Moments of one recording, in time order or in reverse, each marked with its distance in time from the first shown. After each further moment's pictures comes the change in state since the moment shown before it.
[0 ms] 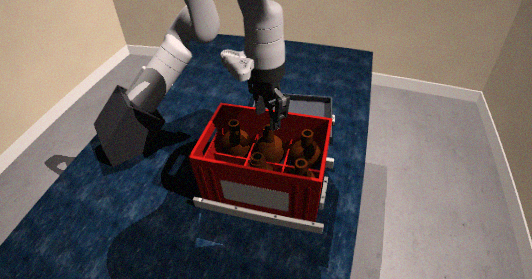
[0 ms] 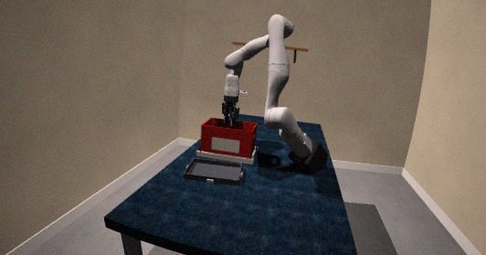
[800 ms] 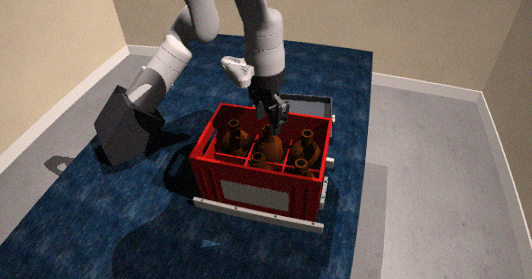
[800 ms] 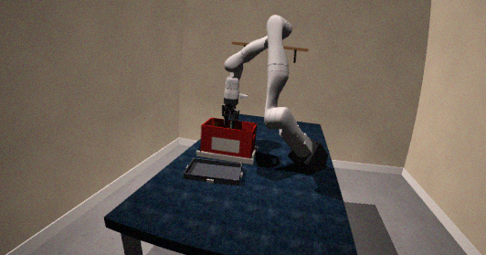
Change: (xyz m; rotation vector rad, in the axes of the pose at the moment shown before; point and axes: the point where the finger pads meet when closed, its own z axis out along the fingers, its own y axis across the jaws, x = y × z) arm 0.001 -0.001 0.014 0.006 0.000 0.003
